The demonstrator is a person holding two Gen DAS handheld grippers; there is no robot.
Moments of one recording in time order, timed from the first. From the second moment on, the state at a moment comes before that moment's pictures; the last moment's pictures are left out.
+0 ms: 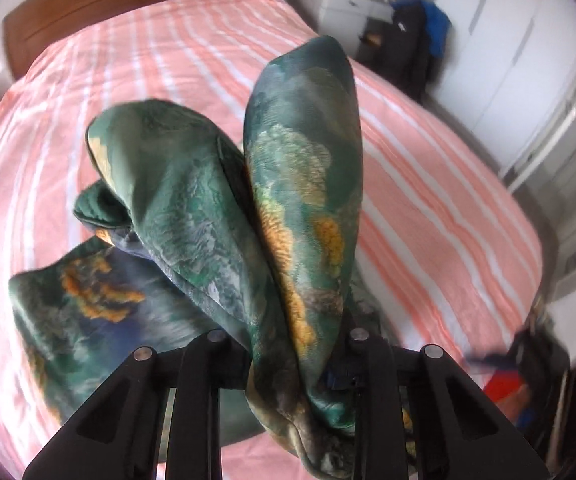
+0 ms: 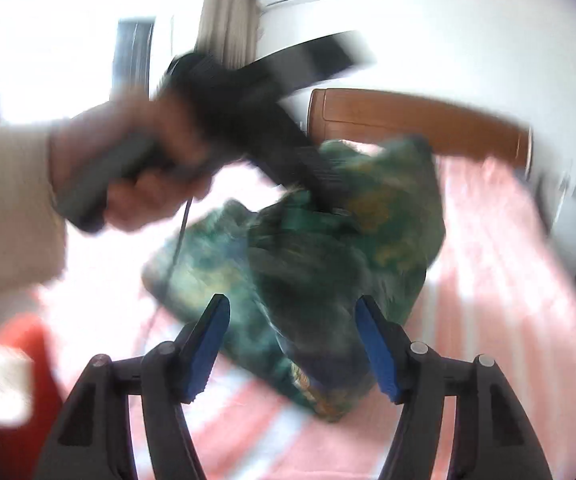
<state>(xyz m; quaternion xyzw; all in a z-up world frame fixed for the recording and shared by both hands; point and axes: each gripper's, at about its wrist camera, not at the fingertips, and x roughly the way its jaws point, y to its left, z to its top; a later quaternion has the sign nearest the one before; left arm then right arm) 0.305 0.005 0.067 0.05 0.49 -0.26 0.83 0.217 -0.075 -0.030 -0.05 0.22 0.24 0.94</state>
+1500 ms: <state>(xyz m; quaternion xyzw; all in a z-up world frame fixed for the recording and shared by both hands) 0.190 0.303 -0.086 0.01 0.47 0.16 0.87 0.241 -0.034 -0.074 -0.02 0.40 0.12 0.91</state>
